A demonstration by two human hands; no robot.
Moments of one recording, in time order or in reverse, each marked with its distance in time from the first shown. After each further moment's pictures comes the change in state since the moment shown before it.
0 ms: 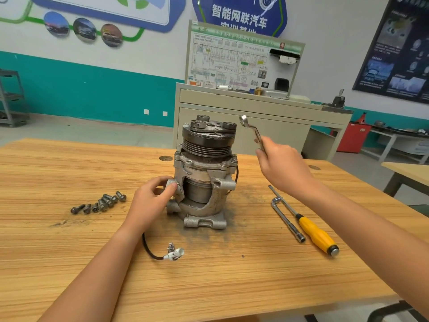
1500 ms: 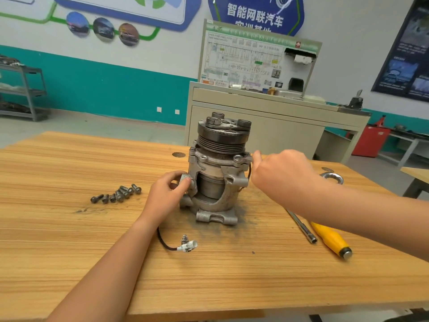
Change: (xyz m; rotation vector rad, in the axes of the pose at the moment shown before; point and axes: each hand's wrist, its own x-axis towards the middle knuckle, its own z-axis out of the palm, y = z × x) left_hand -0.002 0.000 0.002 -0.036 0.017 0.017; right_hand -0.020 -0.070 -0.047 -0.885 -0.434 -0.510
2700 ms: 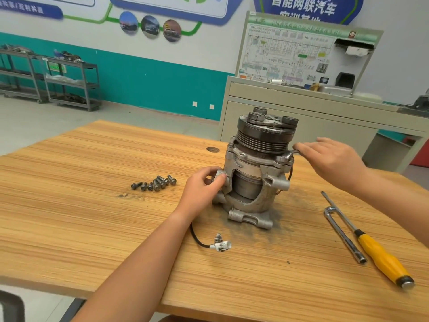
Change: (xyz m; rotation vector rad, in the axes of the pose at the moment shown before) left_hand 0.001 -0.001 0.002 -0.004 0.028 -0.062; right_hand 0.068 0.040 0.126 0.369 0.797 0.017
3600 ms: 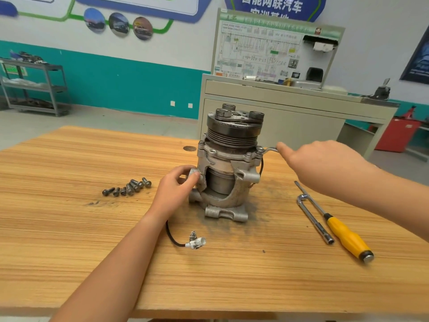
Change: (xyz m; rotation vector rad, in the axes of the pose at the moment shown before) left_hand -0.001 0.002 0.000 0.007 -0.028 0.027; right_hand 0.003 -0.036 -0.075 -0.319 -0.720 0.216
